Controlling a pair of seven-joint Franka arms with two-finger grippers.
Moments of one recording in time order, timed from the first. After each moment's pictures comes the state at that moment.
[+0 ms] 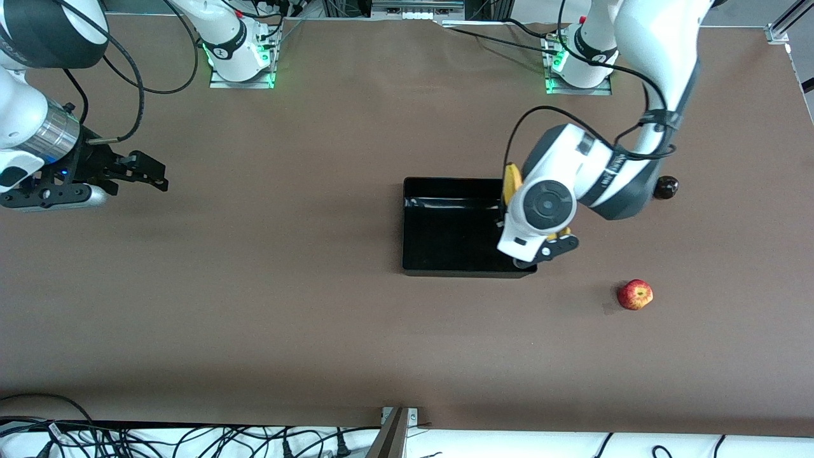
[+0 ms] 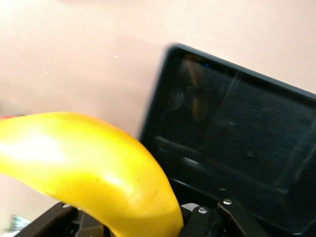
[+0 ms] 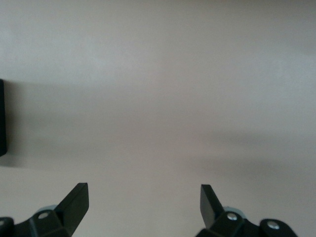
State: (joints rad) left arm -0.16 0.59 -0.30 -1.42 0.15 1.60 -0.82; right arm 0.05 0.10 0.04 -1.67 0.05 1.75 0.00
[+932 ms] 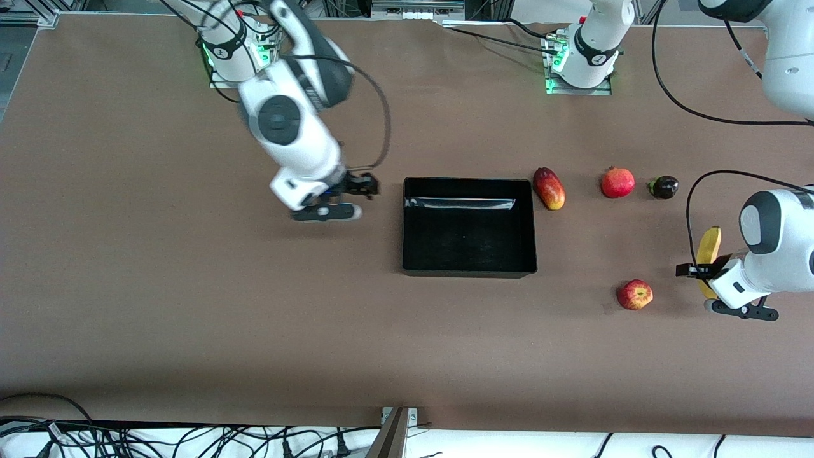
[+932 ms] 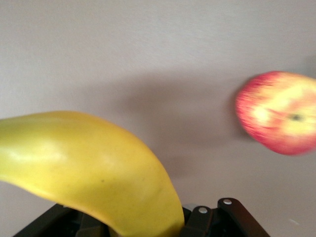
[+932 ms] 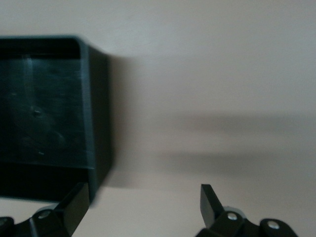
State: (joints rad) left arm 0.41 0.74 -0.20 -1.51 0.27 2.13 0.26; right arm 0.62 0.46 0.06 -1.64 0.13 2.14 0.62
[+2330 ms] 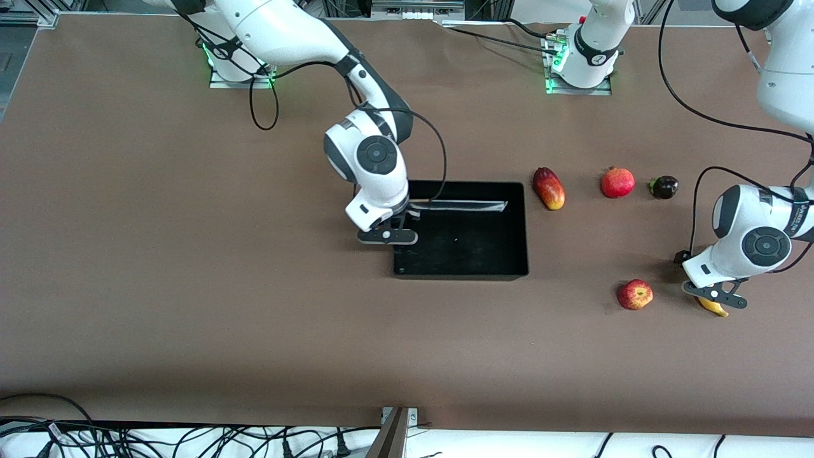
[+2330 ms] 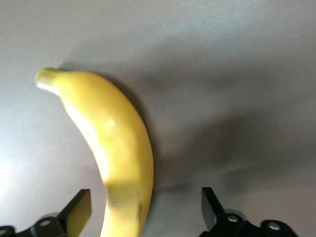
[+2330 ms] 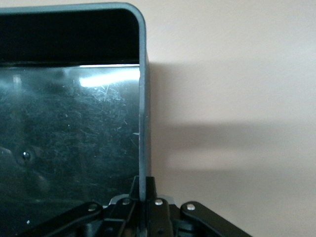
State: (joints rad) left arm 0.50 0.72 -0.30 -1.66 0.69 2.18 0.18; right arm 0.70 0.74 -0.01 -1.41 0.02 2.20 0.72
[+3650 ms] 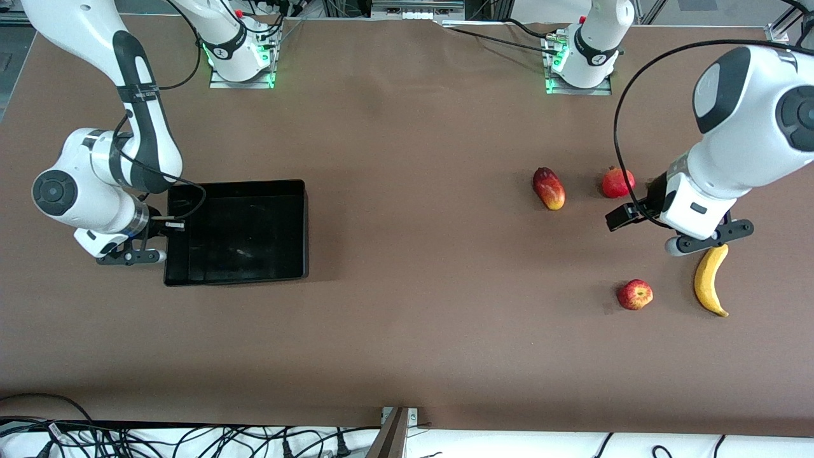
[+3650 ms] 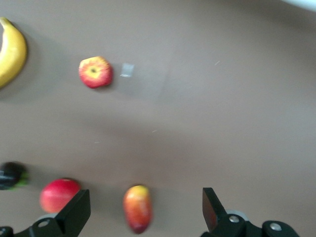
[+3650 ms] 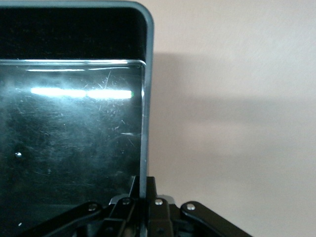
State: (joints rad) left arm 0.17 0.20 -0.35 -1.65 0.00 1.90 -0.56; right arm 0.32 0.41 -0.38 -2.00 0.13 2.27 -0.18
